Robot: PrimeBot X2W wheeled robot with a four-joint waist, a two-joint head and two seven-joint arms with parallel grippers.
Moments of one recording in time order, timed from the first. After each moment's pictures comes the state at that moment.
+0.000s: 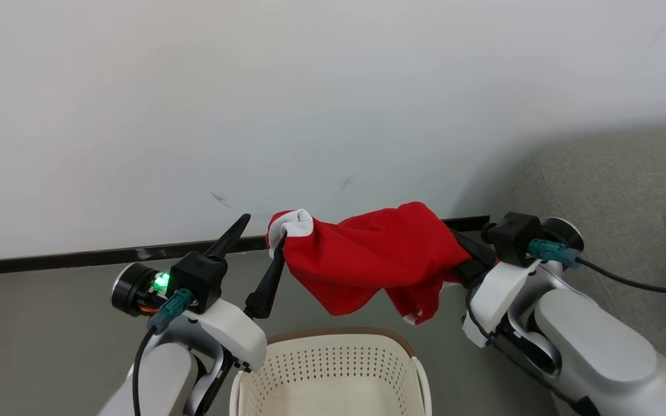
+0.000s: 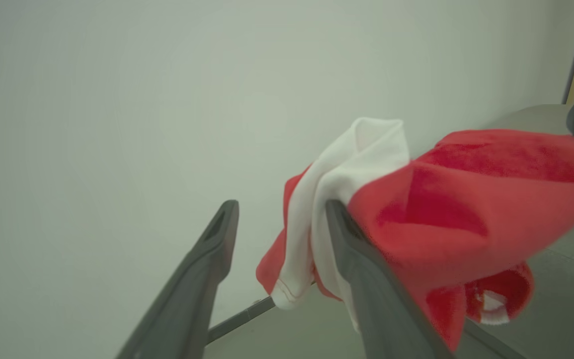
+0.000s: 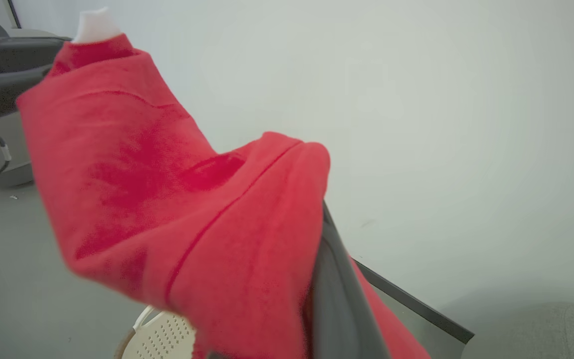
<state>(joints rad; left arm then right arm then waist) -0.38 0.16 -0.49 0.19 -0.34 0.03 -0.10 -0.58 -0.27 0.77 0.40 0.41 0.13 -0.25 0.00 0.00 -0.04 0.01</state>
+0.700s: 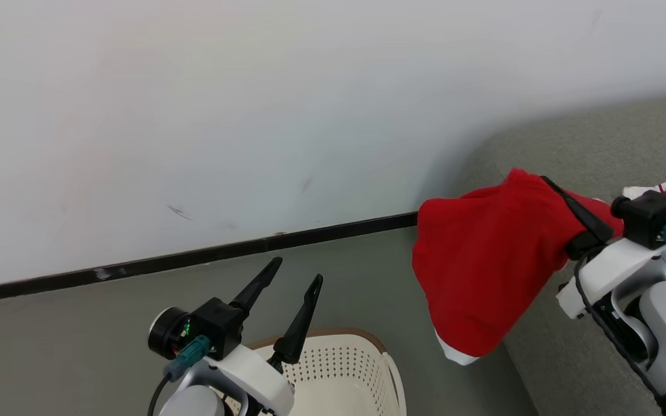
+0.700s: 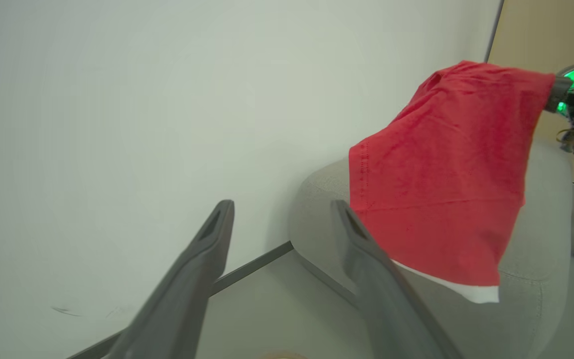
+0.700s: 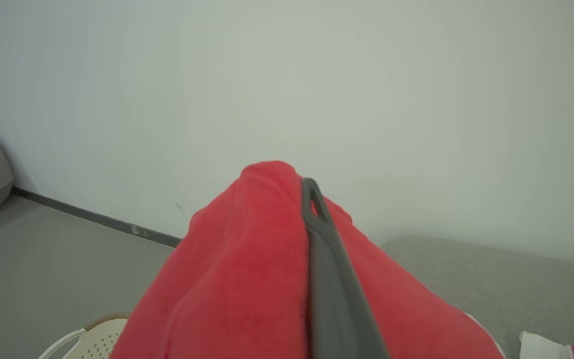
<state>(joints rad) -0.27 0.10 -0.52 0.20 -0.40 -0.02 -0.20 -0.45 -0.39 0.43 0.30 0.38 0.13 -0.25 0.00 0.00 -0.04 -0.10</state>
